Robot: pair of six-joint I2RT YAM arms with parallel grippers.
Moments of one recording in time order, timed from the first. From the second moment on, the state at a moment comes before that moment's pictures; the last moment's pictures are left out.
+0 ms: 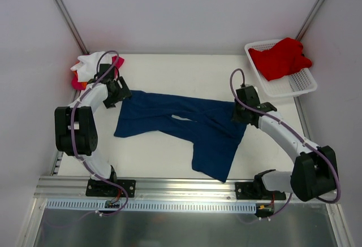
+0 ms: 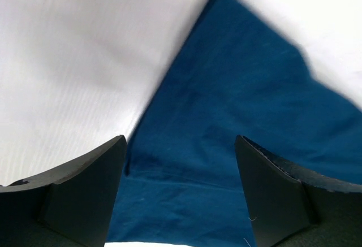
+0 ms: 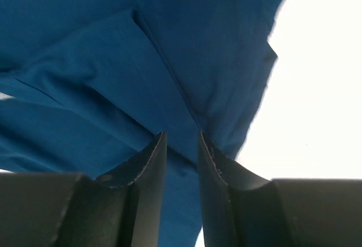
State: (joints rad) left arm 0.02 1.69 1.15 -0.53 -0.05 -0.49; right arm 0.38 1.27 0.86 -0.60 0.21 0.47
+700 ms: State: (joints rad) left arm -0.09 1.91 1.39 -0.53 0.03 -0.46; right arm 0.32 1.77 1.28 -0.55 -0.02 0.40
